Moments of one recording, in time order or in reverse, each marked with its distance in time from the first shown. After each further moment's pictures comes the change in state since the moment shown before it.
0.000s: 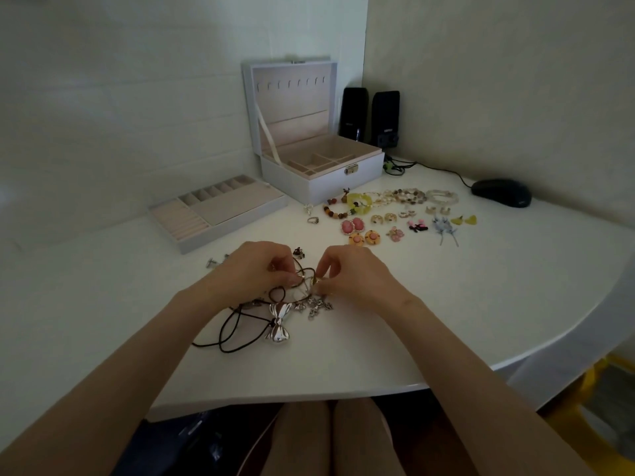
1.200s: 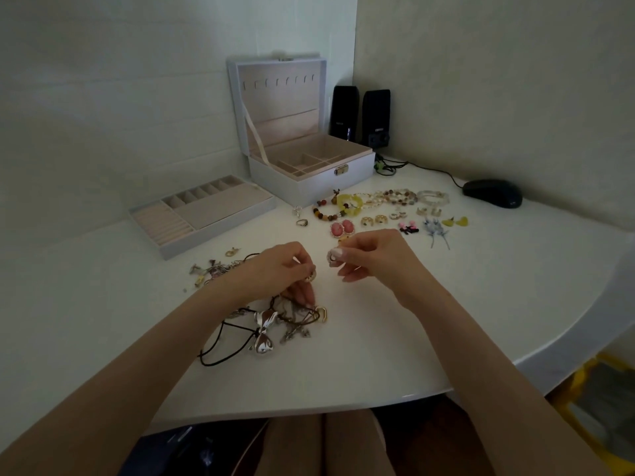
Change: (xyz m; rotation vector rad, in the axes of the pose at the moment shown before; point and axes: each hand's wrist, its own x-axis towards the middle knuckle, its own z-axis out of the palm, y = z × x) left_hand 0.023 0.031 0.014 -0.486 -0.214 -0.149; right_hand -0.007 0.026 -0.036 0.747 0.088 0.045
